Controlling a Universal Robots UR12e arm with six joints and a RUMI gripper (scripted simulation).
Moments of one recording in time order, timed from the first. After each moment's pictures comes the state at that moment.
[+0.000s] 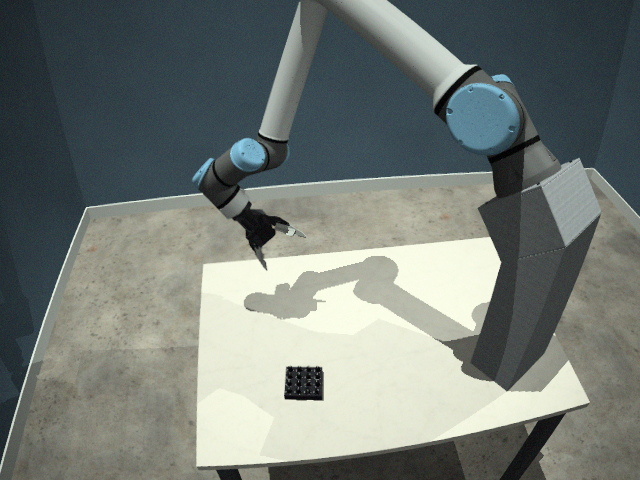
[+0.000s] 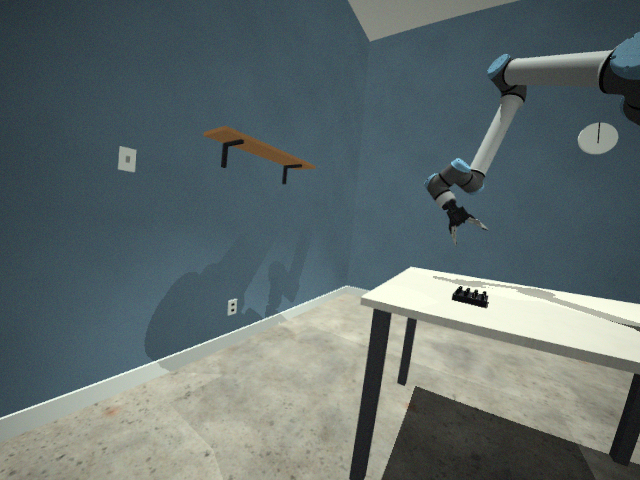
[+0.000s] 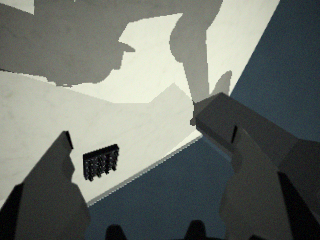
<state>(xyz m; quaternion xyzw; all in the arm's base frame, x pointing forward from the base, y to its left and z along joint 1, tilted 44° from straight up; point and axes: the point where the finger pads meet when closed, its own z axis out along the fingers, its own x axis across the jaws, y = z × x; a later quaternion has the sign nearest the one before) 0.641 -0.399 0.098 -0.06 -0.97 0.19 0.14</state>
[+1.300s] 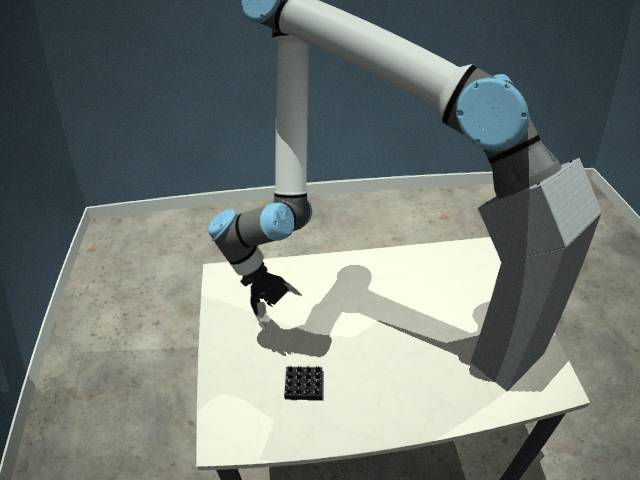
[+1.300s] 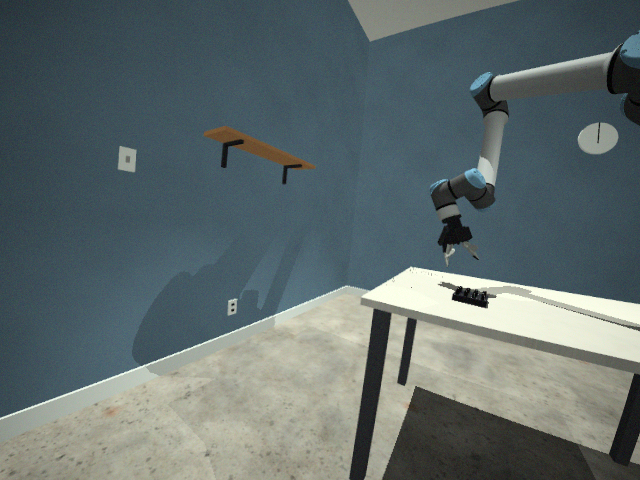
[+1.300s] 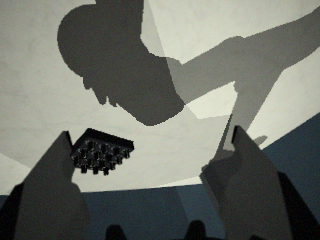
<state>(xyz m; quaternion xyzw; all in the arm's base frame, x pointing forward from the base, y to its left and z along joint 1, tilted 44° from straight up) 0.728 -0.352 -0.057 0.23 -0.94 0.24 0.09</state>
